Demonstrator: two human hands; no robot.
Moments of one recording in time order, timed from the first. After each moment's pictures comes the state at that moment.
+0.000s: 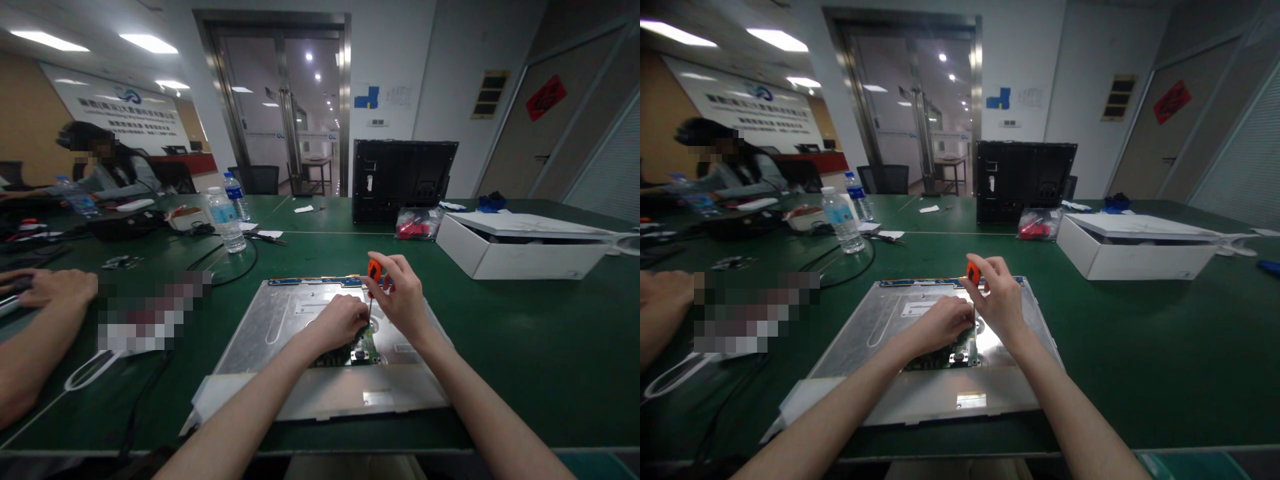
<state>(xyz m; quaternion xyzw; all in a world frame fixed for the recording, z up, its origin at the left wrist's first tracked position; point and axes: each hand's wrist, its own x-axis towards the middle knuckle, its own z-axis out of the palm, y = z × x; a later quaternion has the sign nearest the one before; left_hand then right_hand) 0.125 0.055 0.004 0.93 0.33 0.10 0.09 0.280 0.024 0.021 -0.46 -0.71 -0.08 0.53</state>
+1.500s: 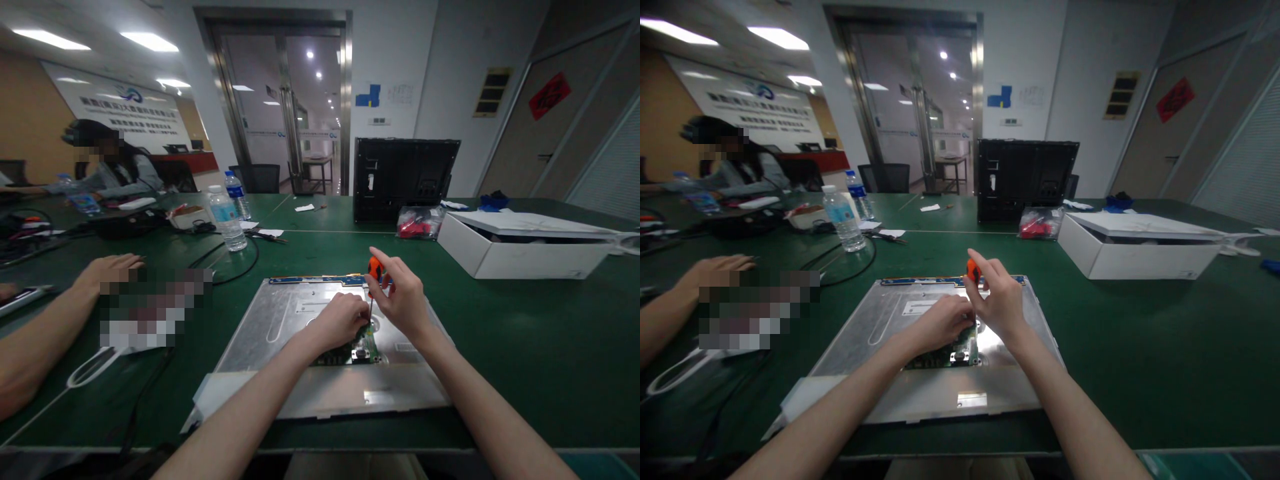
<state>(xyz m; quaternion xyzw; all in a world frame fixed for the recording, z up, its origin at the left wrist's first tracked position) 0.125 0.053 0.003 0.93 0.32 0.12 0.09 0.279 0.024 0.022 -0.45 -0.71 -0.08 0.53</state>
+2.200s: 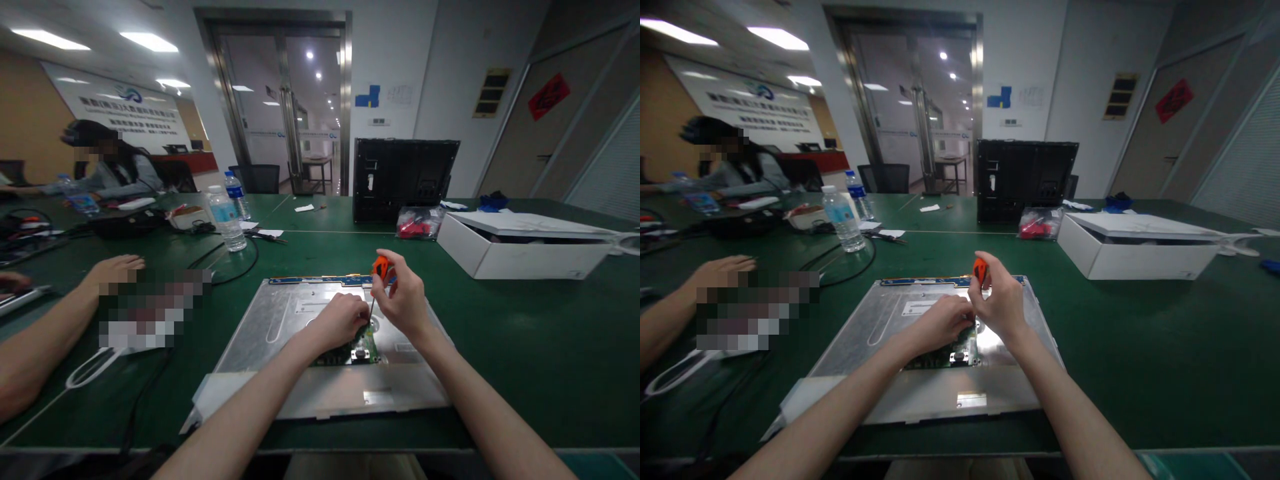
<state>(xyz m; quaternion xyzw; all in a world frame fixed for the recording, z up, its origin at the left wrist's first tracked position) 0.125 0.057 -0.001 0.94 0.32 0.11 0.09 0.277 0.024 0.019 -0.47 -0.68 -0.07 0.56</state>
